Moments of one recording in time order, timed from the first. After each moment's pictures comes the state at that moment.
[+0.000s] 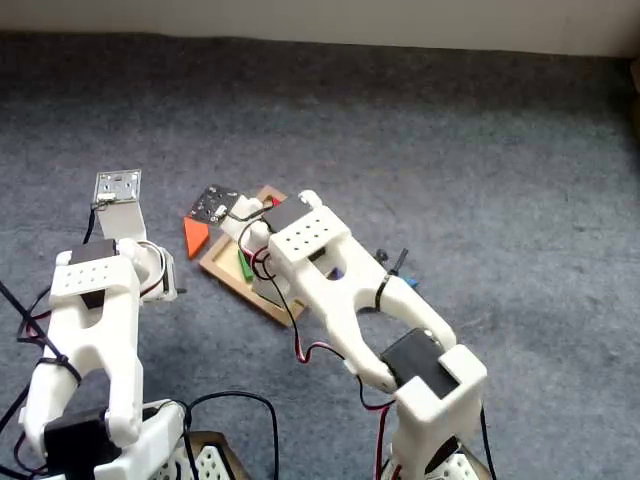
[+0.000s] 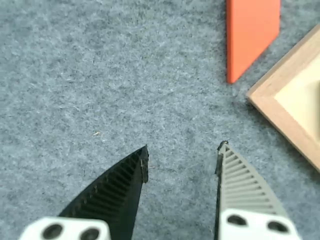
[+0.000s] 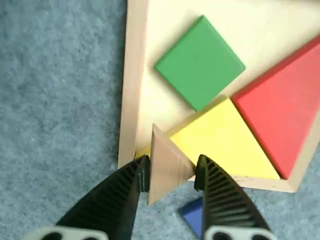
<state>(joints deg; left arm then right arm) -20.4 -19.5 50.2 54.6 1.0 -43.3 14.4 2.8 72.8 28.7</state>
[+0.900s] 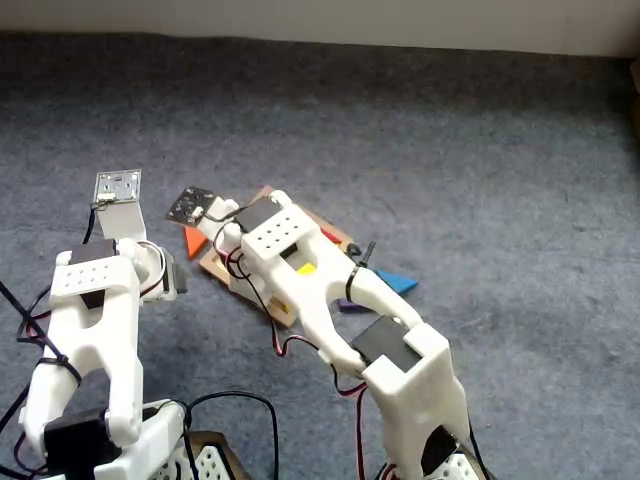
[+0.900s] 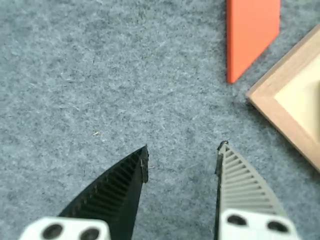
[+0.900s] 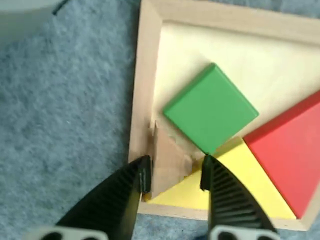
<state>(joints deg) -20.4 -19.5 50.2 54.6 1.0 -46.4 24.4 -6.2 72.3 25.4</state>
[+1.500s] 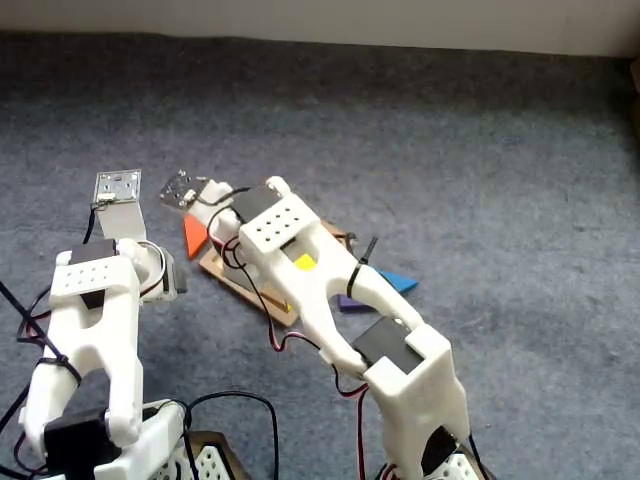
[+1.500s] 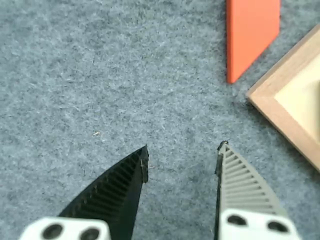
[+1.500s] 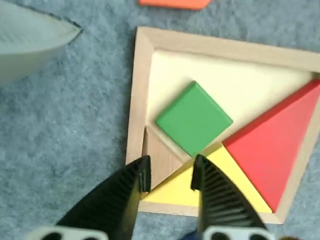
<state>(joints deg) -20.4 -19.5 50.2 54.6 1.0 -46.4 23.8 -13.4 76.2 25.1</state>
